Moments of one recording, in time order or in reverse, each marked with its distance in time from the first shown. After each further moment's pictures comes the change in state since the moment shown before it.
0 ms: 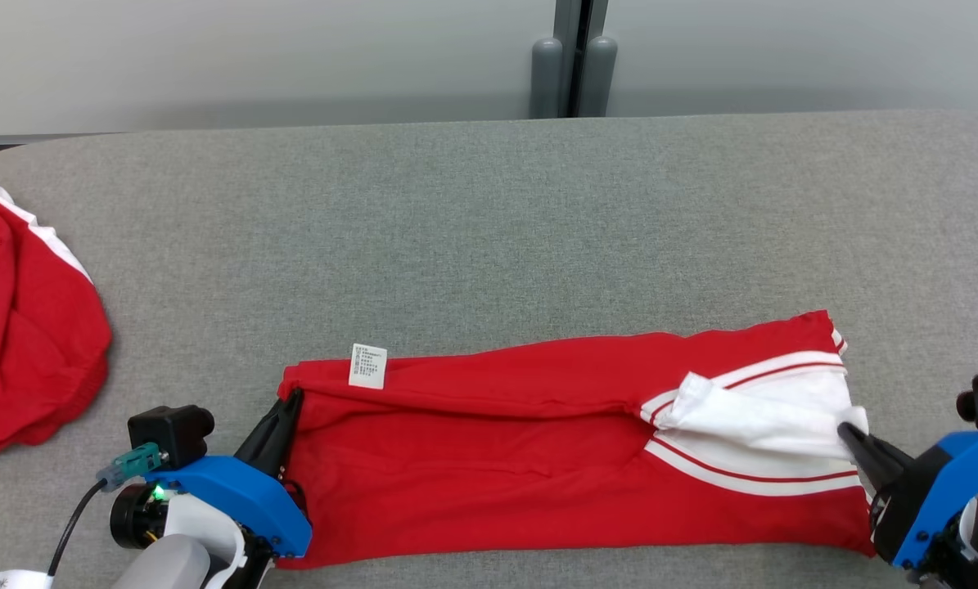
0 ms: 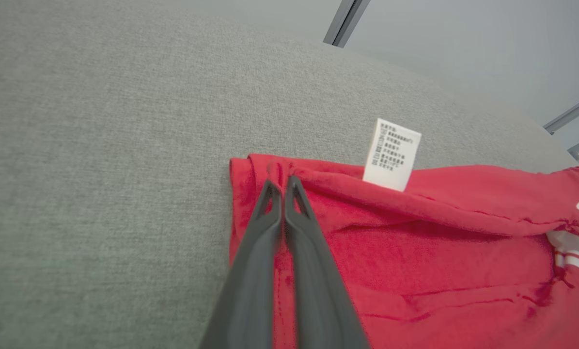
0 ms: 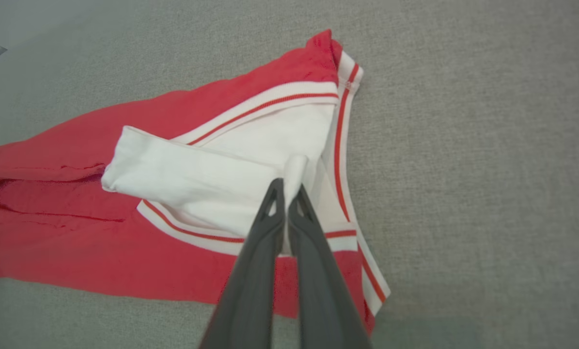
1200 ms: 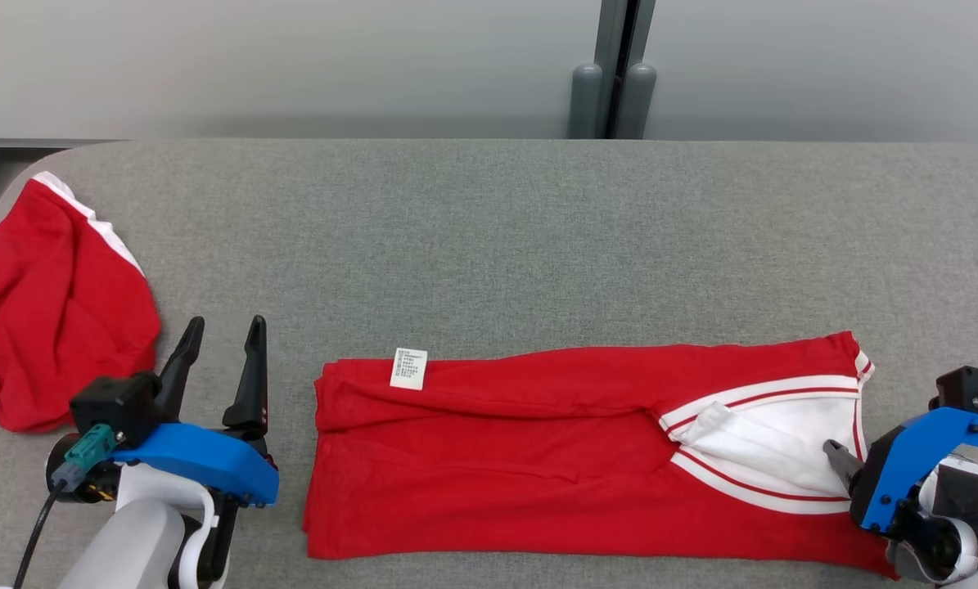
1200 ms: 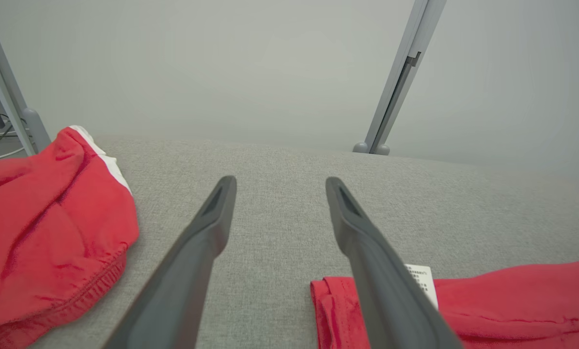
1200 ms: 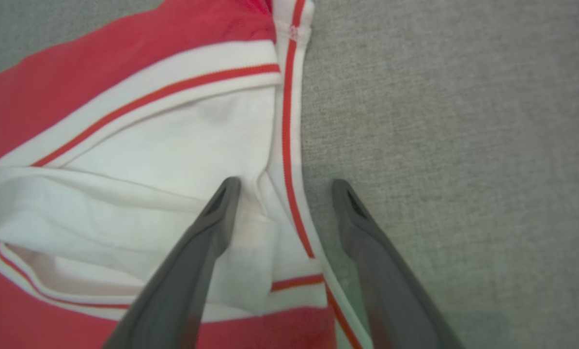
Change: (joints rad) left arm -0.010 0.005 0.118 -0.082 0.195 0.113 -0.139; right arm -0.190 0.071 -0.128 0.431 -0.278 0.000 -0.036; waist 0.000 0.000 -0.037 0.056
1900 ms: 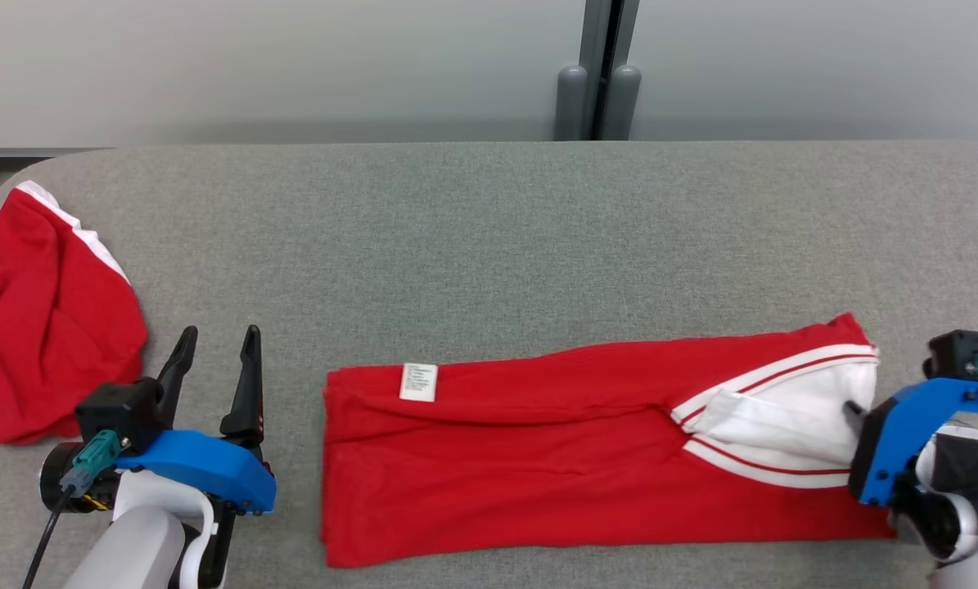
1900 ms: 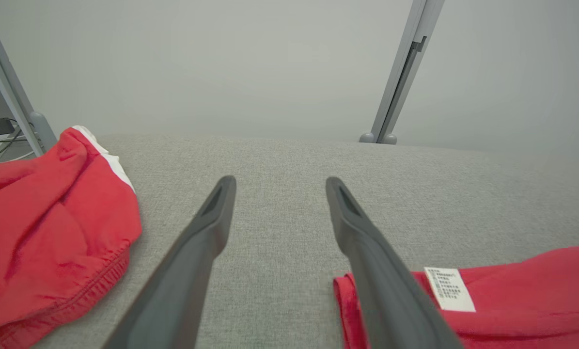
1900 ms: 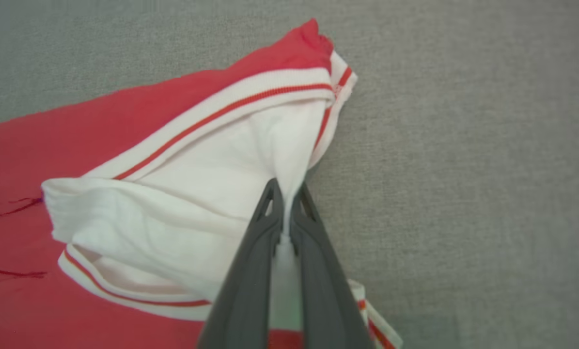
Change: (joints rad) left arm -0.005 0.011 -0.016 0.021 0.024 0.043 0.008; right arm -0.036 -0.018 0.086 -0.019 -0.011 0.000 -0.061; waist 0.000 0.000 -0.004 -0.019
